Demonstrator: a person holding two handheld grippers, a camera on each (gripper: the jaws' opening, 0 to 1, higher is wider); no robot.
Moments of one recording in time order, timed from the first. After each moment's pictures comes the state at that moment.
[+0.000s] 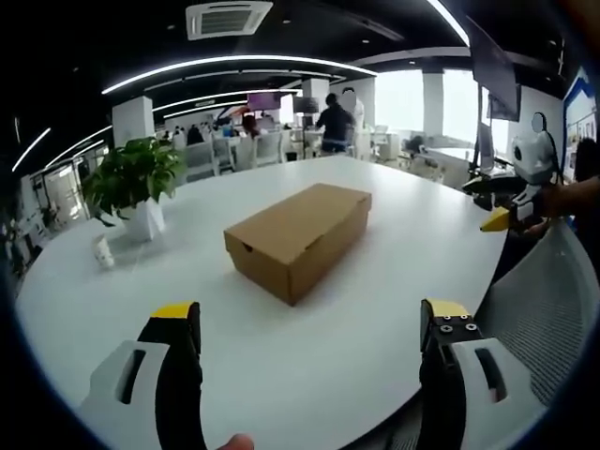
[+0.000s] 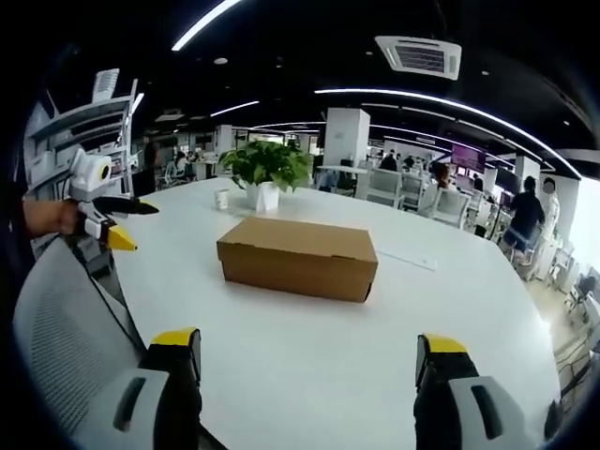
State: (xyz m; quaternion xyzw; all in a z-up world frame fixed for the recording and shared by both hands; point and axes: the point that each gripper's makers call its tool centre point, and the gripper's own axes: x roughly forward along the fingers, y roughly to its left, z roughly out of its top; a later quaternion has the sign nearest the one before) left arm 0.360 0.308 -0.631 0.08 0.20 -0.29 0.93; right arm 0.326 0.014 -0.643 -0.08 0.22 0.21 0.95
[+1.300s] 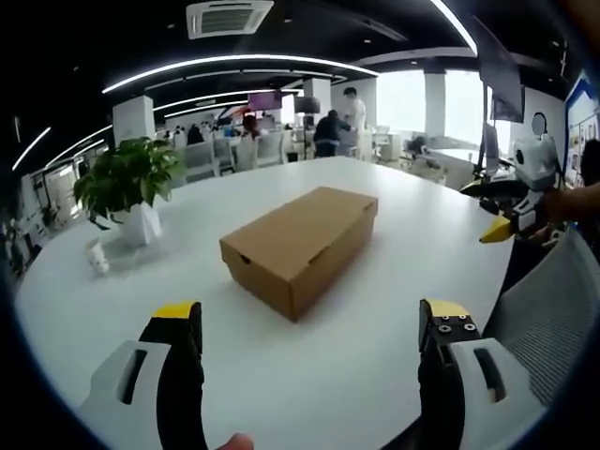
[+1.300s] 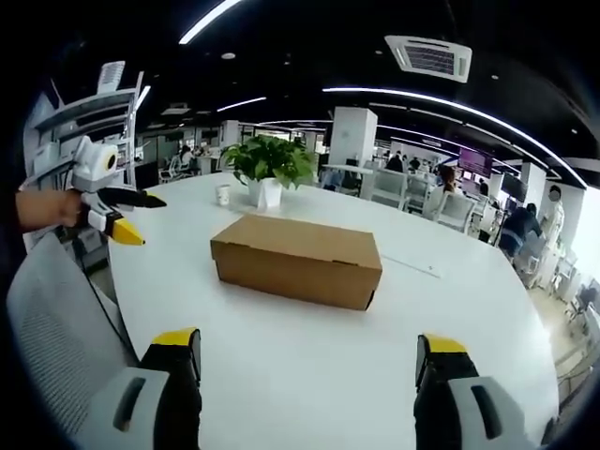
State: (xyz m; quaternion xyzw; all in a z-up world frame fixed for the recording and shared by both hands) left arm 0.389 0.292 -0.634 0.08 0.20 -0.29 0.93; right arm 0.352 0.020 -0.650 -0.09 0.22 0.22 0.95
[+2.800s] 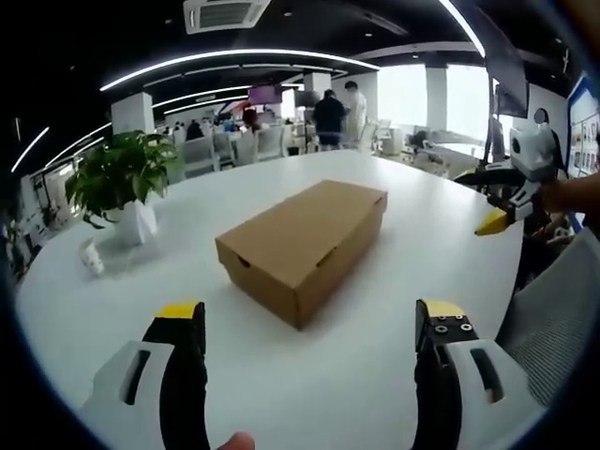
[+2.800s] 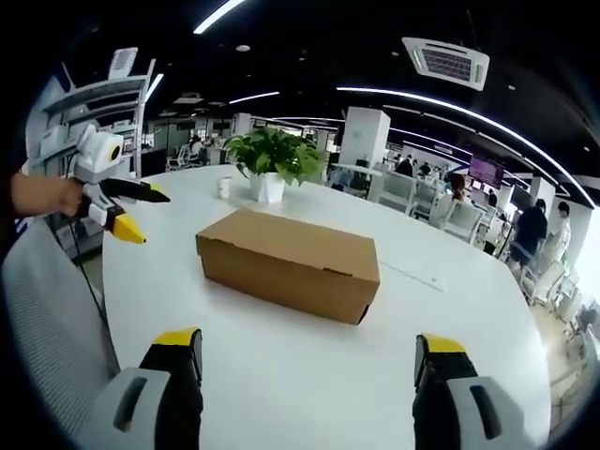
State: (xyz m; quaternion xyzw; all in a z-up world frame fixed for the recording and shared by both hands) left arm 0.413 0.283 -0.650 0.08 0.22 -0.29 0.93; right arm 0.393 0.017 -0.657 -0.13 0.22 0.23 0.94
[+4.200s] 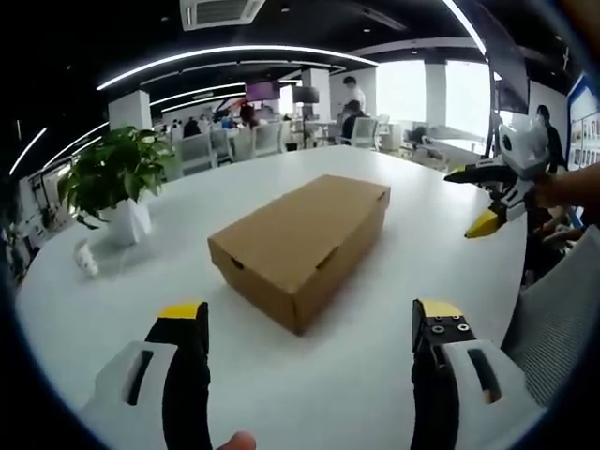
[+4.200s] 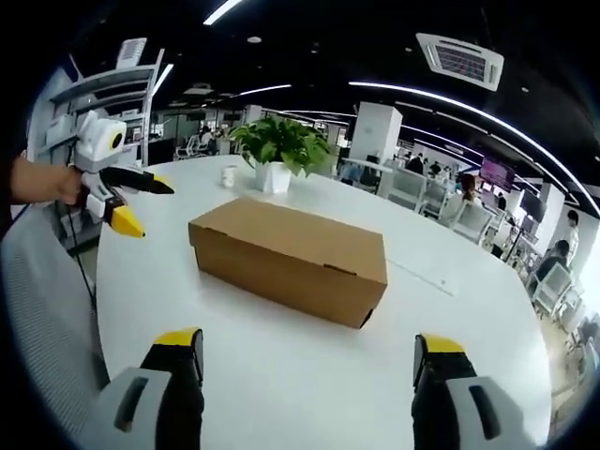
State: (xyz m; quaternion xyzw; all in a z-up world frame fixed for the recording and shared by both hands) left arm 0.428 0.272 -0.662 0.09 0.22 -0.29 0.93; right arm 0.419 0.019 -0.675 -0.14 0.23 0.25 0.93
